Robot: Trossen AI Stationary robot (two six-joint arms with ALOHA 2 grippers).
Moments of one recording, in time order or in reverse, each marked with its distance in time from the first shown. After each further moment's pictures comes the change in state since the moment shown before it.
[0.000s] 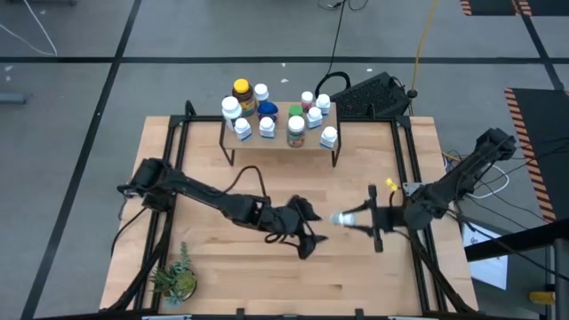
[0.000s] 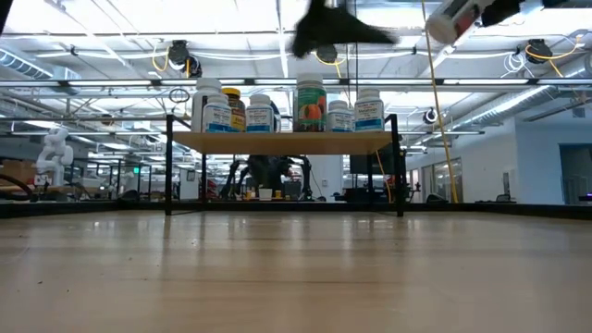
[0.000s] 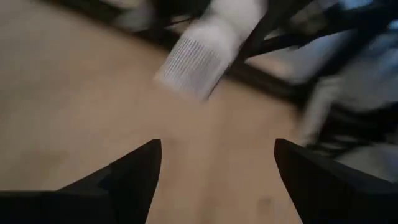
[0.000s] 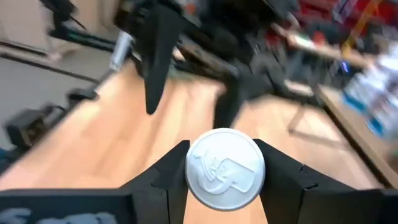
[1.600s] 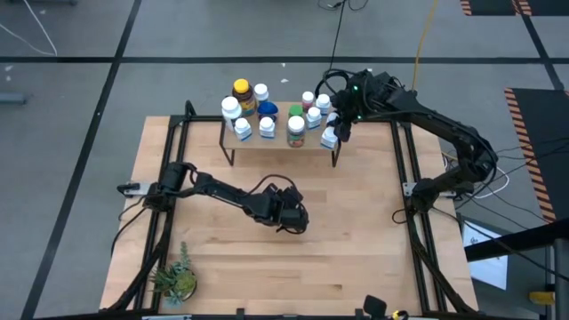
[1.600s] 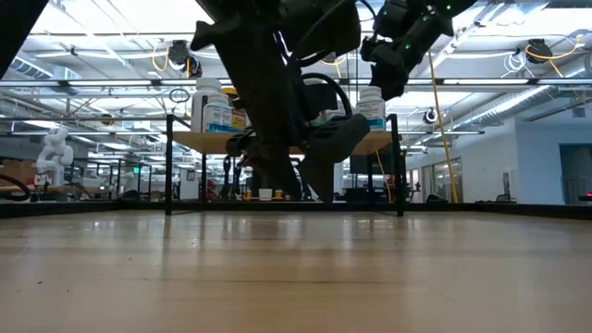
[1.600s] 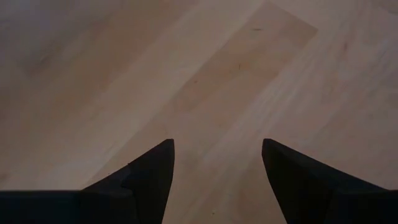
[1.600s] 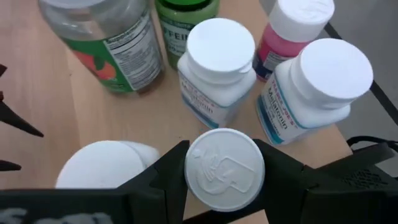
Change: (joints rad) left arm 0.098 0.202 -0.003 -0.508 -0.346 -0.279; right arm -1.392 0.574 0.789 -0.769 -0.861 -0.223
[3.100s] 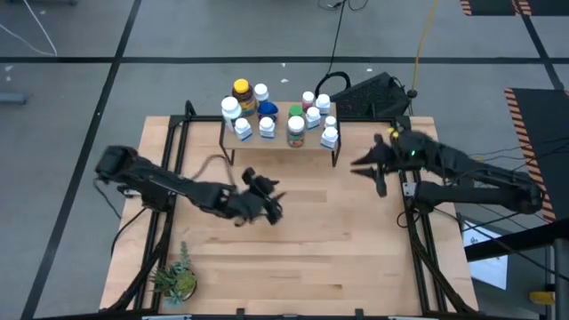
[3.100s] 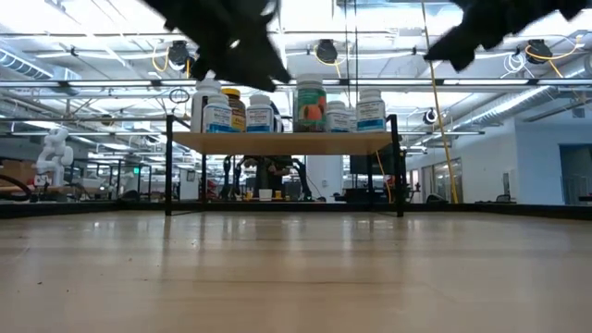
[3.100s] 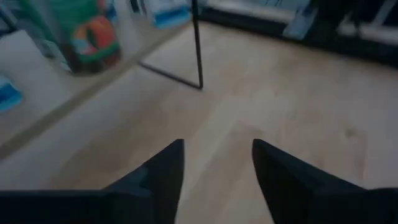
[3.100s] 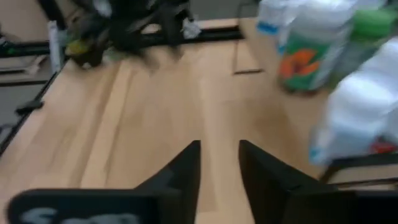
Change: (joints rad) left arm -0.072 -0.536 -0.430 0.424 -0.155 0.372; right arm 0.396 -0.772 -0.596 0.232 -0.002 0.222
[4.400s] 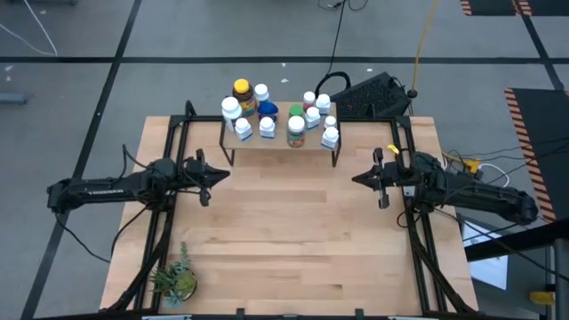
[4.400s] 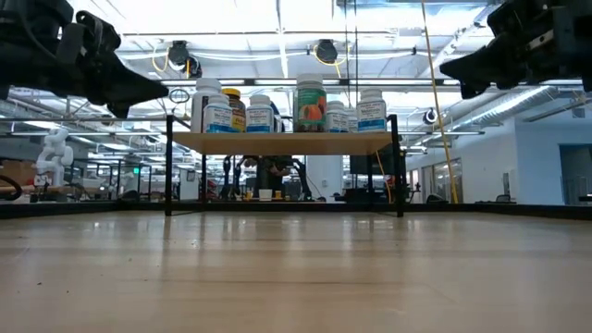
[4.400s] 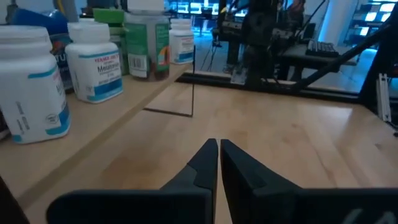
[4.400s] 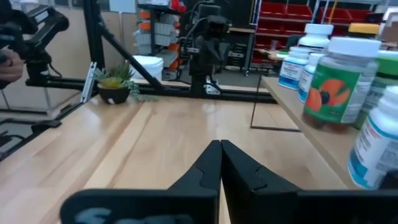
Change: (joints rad) left arm 0.446 -1.229 -0.923 0.256 0.710 0.383; right arm 0.018 -0.328 -0.528 0.567 -0.100 -0.027
